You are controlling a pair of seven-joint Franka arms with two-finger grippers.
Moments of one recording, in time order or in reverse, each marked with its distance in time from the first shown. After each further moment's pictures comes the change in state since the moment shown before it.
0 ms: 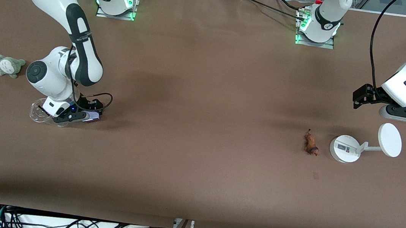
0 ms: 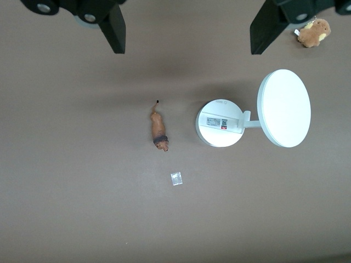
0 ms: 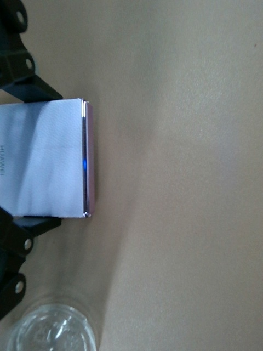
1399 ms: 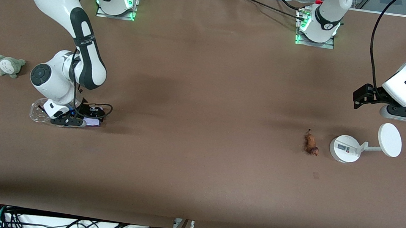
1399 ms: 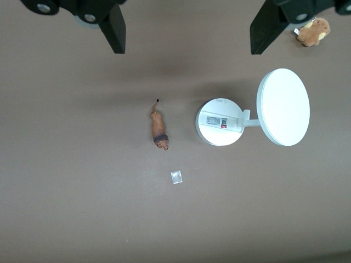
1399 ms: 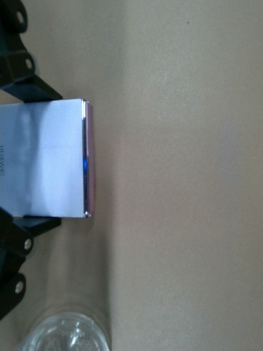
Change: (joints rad) left arm -0.001 0.000 0.000 0.005 0.000 0.000 0.000; right arm 0.010 0.027 0.006 0.045 0.008 0.020 0.260
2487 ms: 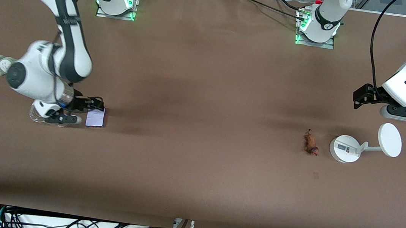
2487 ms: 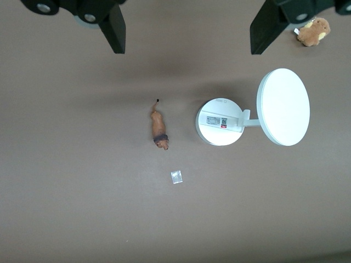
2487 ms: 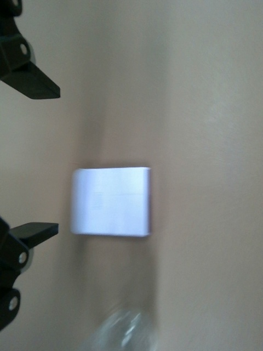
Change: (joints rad) left arm 0.000 0.000 0.000 0.000 0.000 0.000 0.000; right arm 0.012 -0.199 -0.047 0.189 -0.178 -0.633 0.170
